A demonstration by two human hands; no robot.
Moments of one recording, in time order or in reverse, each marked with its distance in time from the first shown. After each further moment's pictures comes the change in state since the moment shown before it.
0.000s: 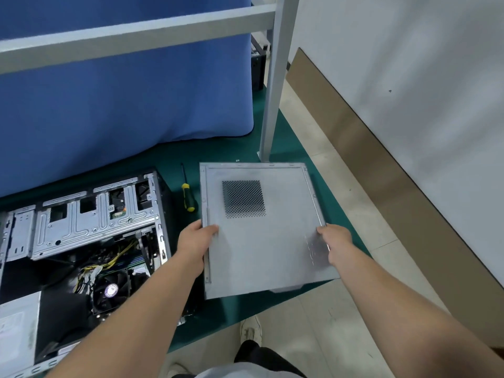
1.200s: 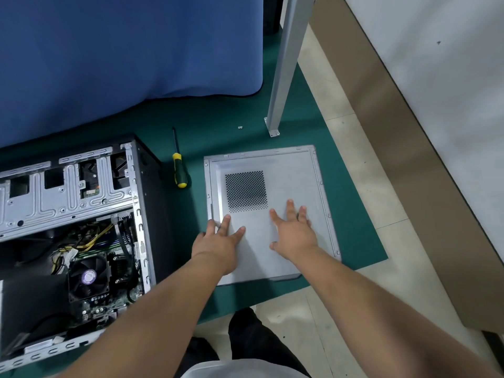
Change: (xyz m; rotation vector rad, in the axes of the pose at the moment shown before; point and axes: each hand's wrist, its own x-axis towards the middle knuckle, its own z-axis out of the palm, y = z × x) left_hand 0.037 -0.056 0.048 1.844 -0.395 0.210; right_hand 0.005 0.030 0.089 -1.538 -0.340 -0.641
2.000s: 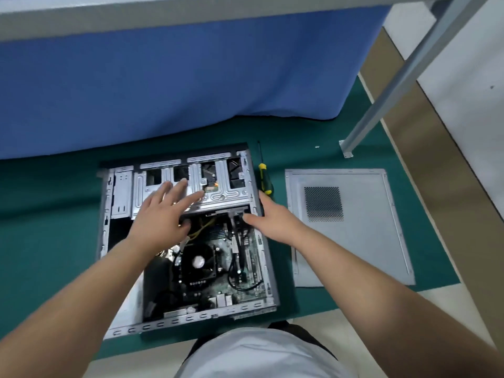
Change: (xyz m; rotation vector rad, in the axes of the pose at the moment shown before) left_hand -0.107 -0.329 0.007 -0.173 0.630 -0.044; right_hand -0.043 -0.257 -0.082 0.643 -0.063 -0.284
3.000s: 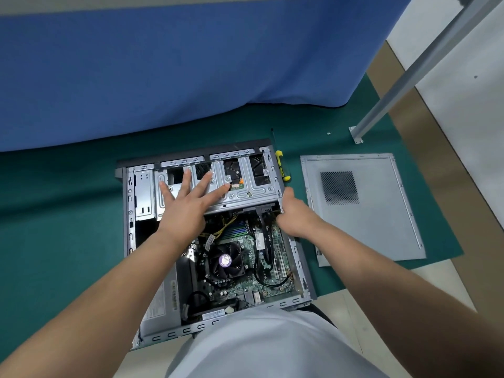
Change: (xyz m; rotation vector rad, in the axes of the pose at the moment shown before) left_hand -0.004 -0.031 0.017 0.032 0.017 0.138; right_hand -0.012 -0.032 0.047 -0.188 0.119 0.183
